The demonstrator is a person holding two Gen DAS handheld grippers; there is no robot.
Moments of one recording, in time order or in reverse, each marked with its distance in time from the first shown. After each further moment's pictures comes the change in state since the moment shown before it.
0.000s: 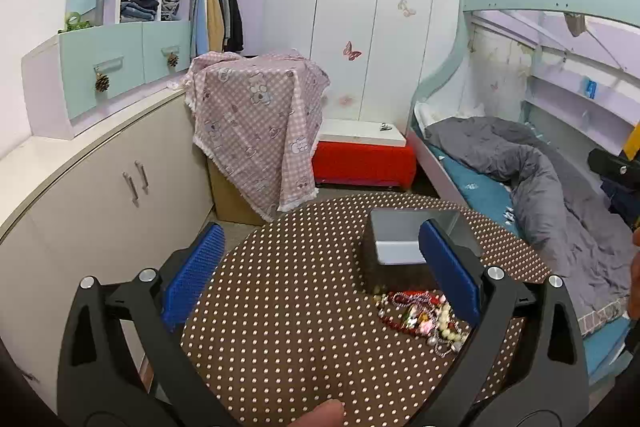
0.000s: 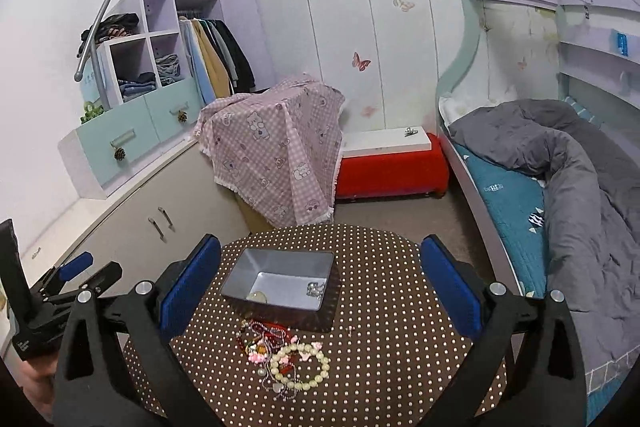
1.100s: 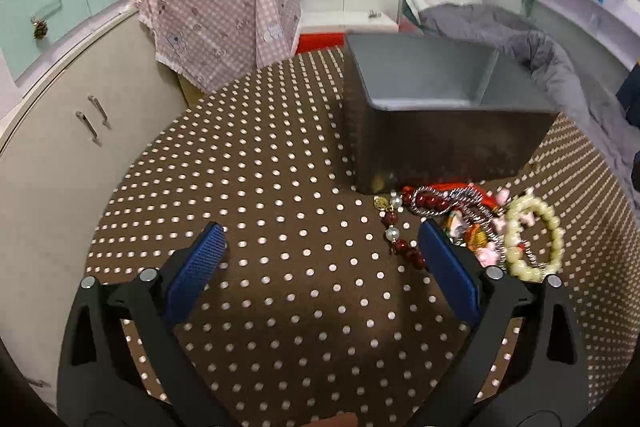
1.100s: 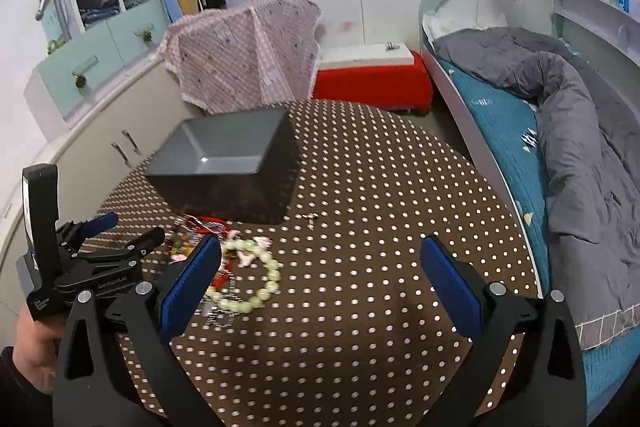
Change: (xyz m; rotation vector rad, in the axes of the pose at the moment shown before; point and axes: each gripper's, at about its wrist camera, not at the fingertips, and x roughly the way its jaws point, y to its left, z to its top) left arm 0.136 -0.043 -0.088 0.142 0.383 -0.012; right arm 0.078 -0.037 -0.096 0.019 0.299 -0.082
